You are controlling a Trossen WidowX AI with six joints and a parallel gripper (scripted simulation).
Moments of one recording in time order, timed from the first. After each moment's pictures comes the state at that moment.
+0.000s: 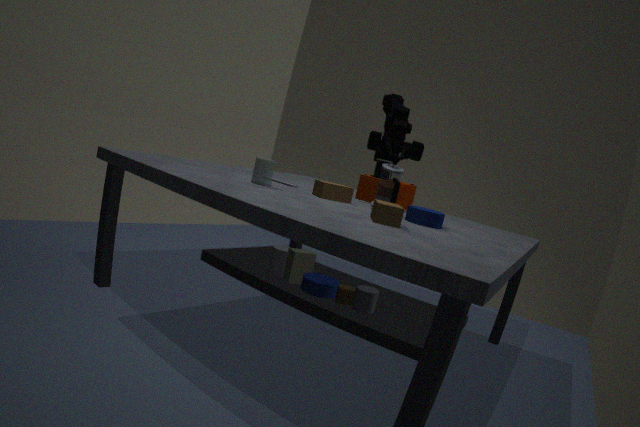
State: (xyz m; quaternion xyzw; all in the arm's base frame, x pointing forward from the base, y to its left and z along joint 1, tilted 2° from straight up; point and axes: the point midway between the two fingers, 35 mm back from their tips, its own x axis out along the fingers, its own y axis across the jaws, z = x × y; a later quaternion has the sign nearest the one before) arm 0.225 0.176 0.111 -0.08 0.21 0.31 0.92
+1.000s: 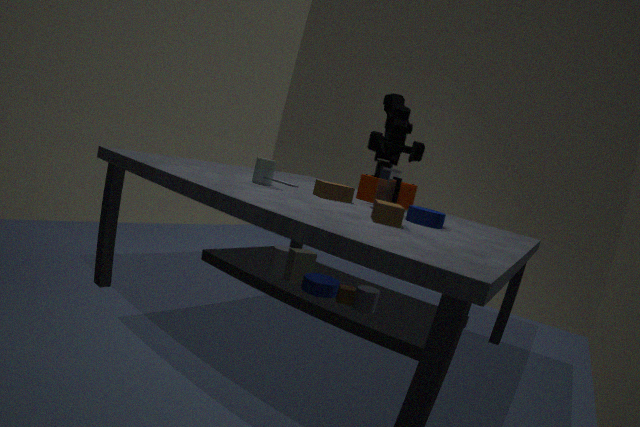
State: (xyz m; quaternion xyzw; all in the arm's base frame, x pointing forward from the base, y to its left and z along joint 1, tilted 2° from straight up) arm 0.226 0.177 0.112 -0.08 0.21 0.31 0.92
